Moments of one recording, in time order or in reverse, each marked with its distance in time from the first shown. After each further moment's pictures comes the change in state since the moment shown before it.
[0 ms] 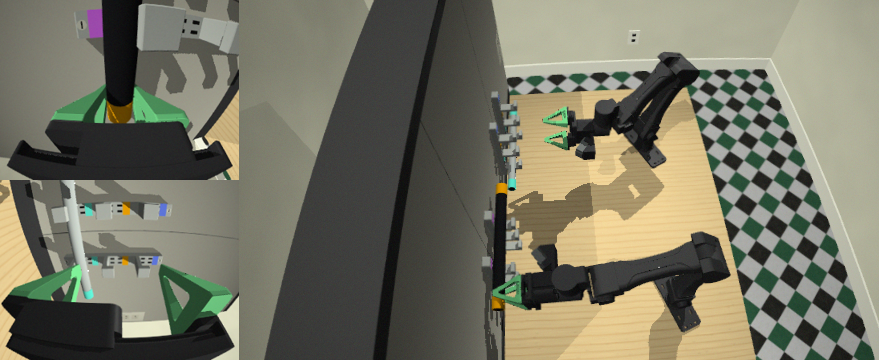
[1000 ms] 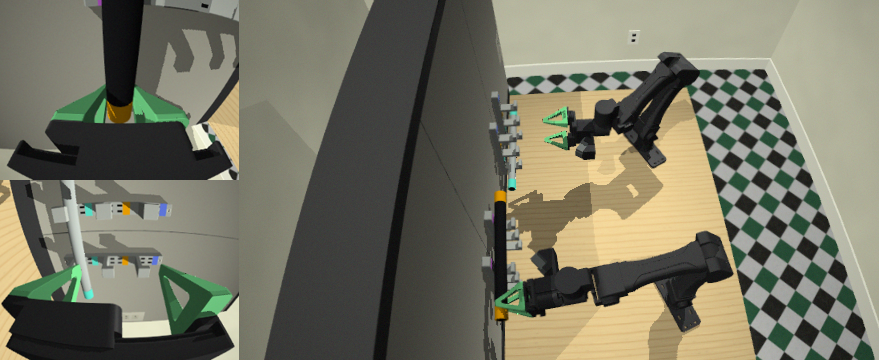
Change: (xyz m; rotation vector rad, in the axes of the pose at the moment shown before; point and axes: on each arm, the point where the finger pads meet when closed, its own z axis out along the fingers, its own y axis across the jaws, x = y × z) left arm 0.027 0.011 -0.010 0.017 0.094 0.013; right arm 0.000 0.000 0.000 0.000 0.000 0.000
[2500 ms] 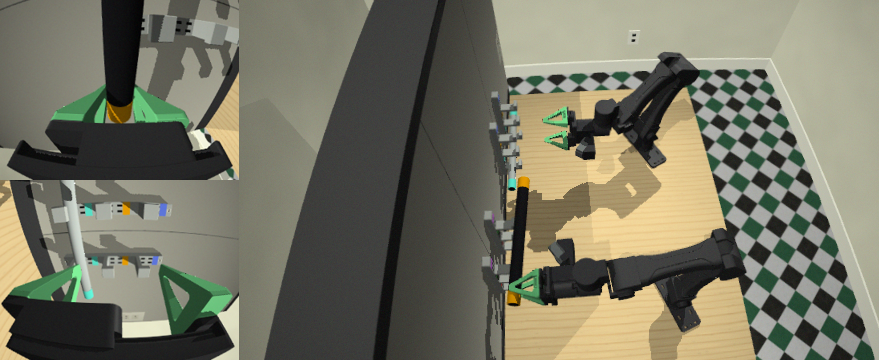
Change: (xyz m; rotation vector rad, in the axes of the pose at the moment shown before) left arm -0.028 0.007 -0.037 -0.033 -0.101 0.006; right arm 0.000 0.000 0.000 0.000 0.000 0.000
